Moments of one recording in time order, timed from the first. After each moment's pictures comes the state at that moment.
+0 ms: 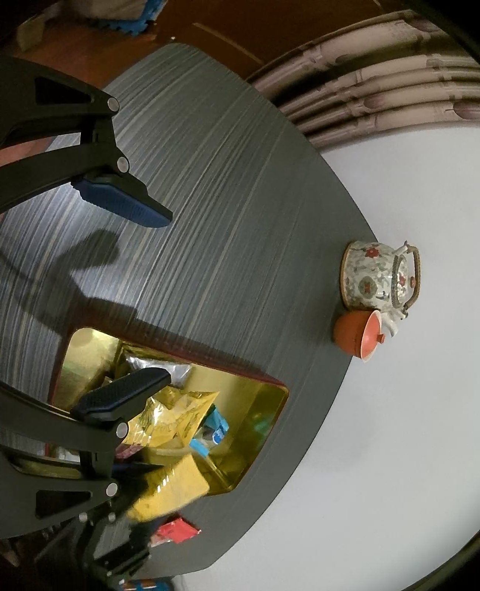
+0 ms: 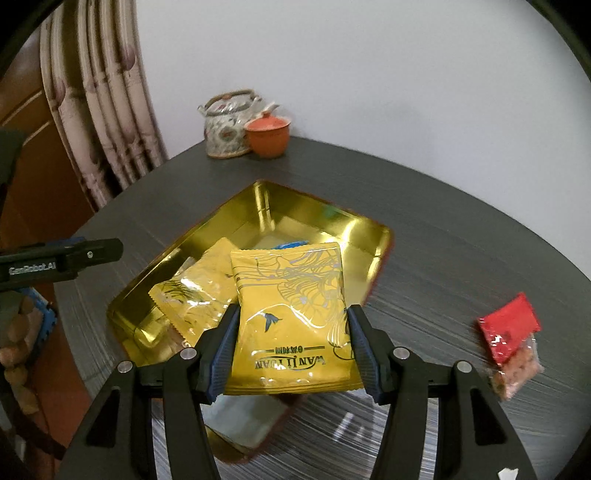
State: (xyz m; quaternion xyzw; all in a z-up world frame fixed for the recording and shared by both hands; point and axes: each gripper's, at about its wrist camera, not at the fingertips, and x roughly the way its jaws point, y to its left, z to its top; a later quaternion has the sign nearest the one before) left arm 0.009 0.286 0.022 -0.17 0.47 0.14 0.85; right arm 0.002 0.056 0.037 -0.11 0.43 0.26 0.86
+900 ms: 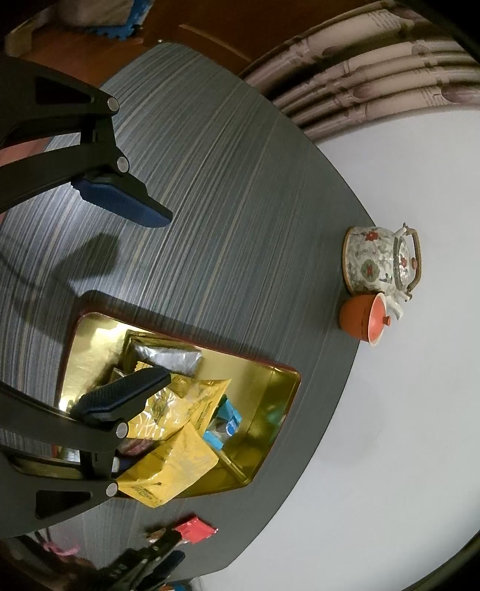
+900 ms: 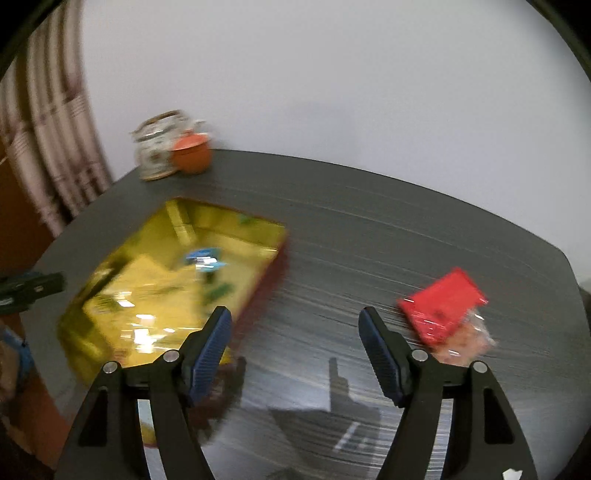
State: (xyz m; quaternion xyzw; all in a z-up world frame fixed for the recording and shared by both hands) left arm 0.009 0.269 0.021 -0.14 0.48 0.13 0.86; right arm 0.023 -0.042 0.045 -0.07 0.42 0.13 0.89
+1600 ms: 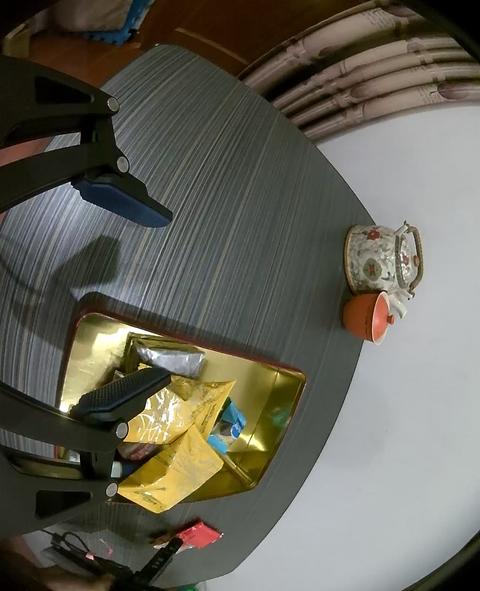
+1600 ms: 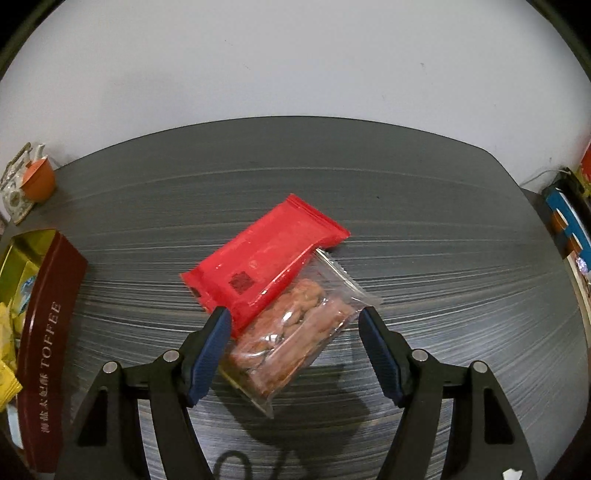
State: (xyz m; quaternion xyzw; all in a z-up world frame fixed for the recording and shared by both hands) left arm 0.011 0.266 0.018 -0.13 0.48 0.13 0.85; right arm 0.080 -0.158 -0.012 -0.01 0.49 -0.04 0.87
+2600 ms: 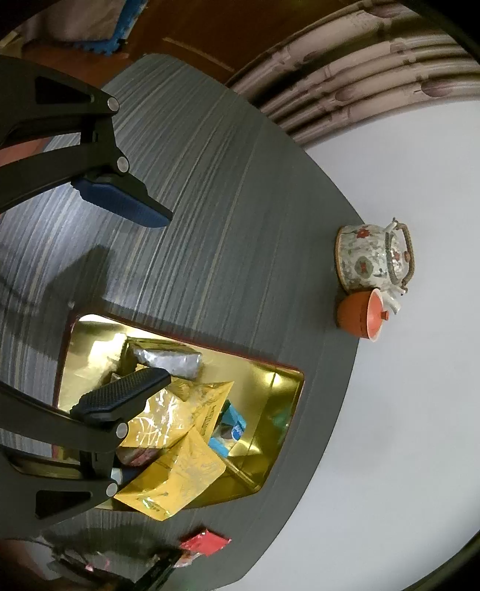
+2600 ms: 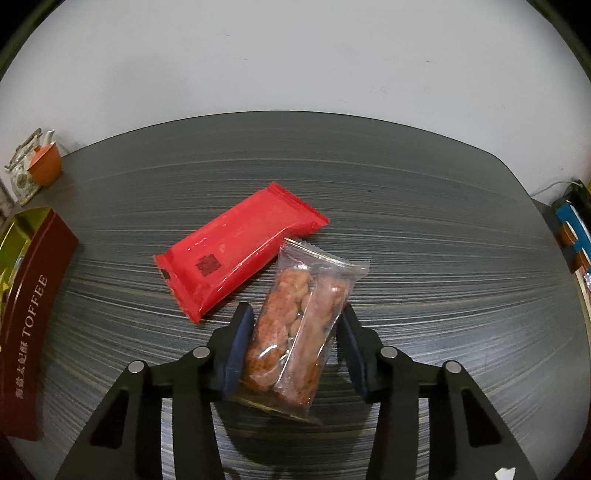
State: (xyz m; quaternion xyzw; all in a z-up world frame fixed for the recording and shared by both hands) left arm 0.009 0.258 0.020 -0.10 0.47 0.14 0.86; right arm 0.084 -0.183 -0.028 -0.02 0.48 -0.01 0.88
